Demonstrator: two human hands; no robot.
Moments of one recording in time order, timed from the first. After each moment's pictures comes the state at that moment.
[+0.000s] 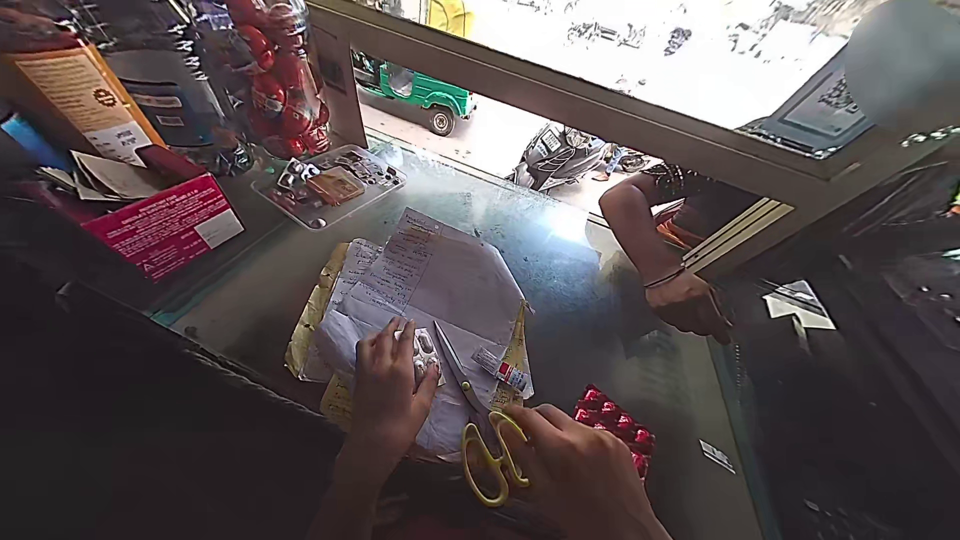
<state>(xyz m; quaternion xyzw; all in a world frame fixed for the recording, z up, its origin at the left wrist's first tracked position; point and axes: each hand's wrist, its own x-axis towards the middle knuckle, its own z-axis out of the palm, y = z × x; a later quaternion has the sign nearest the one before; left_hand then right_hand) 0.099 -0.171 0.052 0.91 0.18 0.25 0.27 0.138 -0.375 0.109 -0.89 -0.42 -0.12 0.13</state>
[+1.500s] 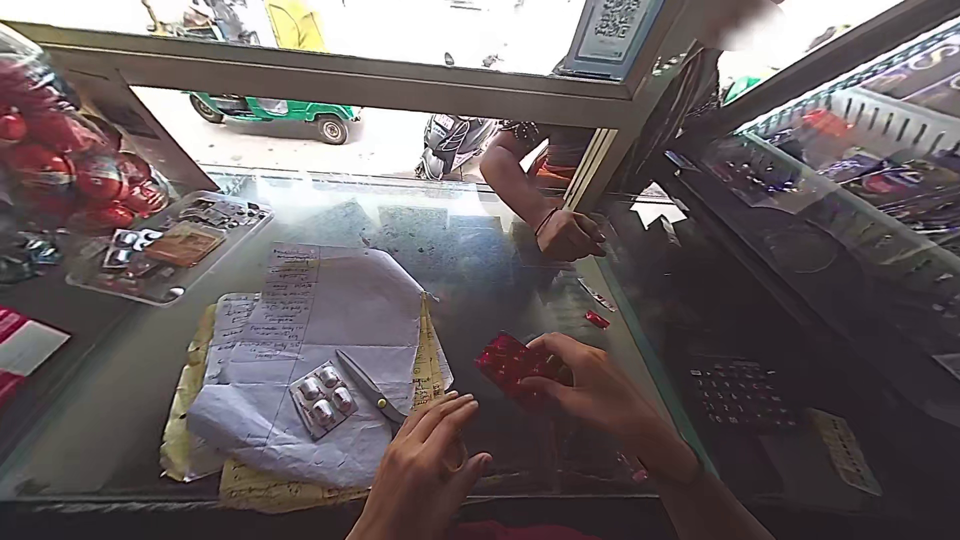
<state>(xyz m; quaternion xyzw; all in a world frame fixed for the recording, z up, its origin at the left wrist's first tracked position) 0.096 -0.251 0.047 0.87 -0.19 0.20 0.41 0.195 -0.481 0.106 -0.89 -0.27 0.01 0.35</state>
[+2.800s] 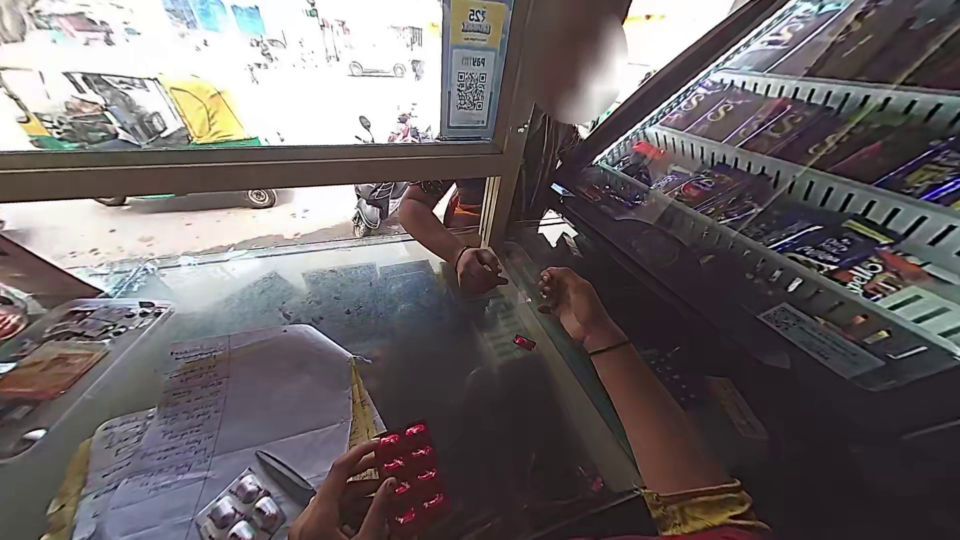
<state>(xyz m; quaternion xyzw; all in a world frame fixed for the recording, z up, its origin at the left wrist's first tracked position) 0.113 -0.243 0.052 0.82 -0.06 0.15 0.55 0.322 -0.579 0.108 -0.66 0.09 -0.06 0.74</state>
